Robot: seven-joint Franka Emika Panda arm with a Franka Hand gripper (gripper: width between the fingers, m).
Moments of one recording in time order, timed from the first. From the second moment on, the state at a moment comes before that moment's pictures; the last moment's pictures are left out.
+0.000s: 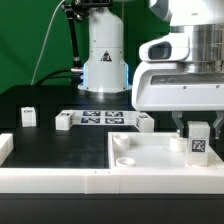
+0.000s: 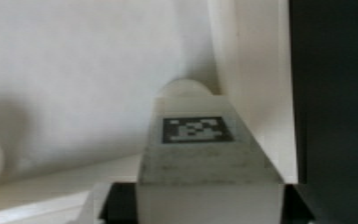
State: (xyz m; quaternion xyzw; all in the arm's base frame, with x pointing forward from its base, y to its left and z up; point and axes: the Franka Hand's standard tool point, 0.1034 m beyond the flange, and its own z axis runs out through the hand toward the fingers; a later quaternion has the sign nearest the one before) arm 0.627 0.118 0.072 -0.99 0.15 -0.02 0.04
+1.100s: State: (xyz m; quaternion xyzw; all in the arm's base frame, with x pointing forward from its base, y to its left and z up) arm 0.623 0.114 0.072 -0.74 0.67 0.01 0.06
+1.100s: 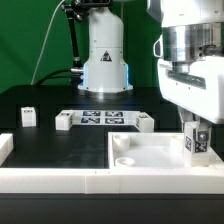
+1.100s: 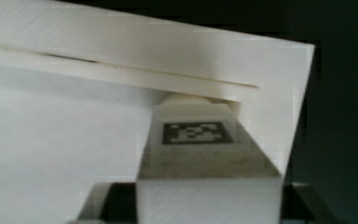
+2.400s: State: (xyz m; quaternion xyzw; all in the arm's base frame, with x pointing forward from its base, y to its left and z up) arm 0.625 0.118 0.071 -0.99 0.14 -0.03 0.04
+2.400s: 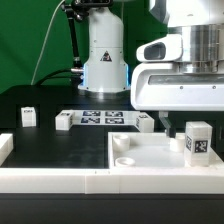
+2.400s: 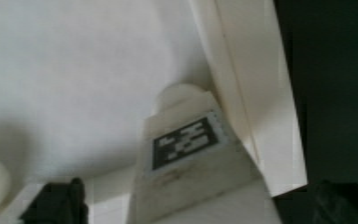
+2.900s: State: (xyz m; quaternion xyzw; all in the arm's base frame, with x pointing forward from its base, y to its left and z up) arm 0.626 0.115 0.071 -1.00 0.03 -0.04 0.03
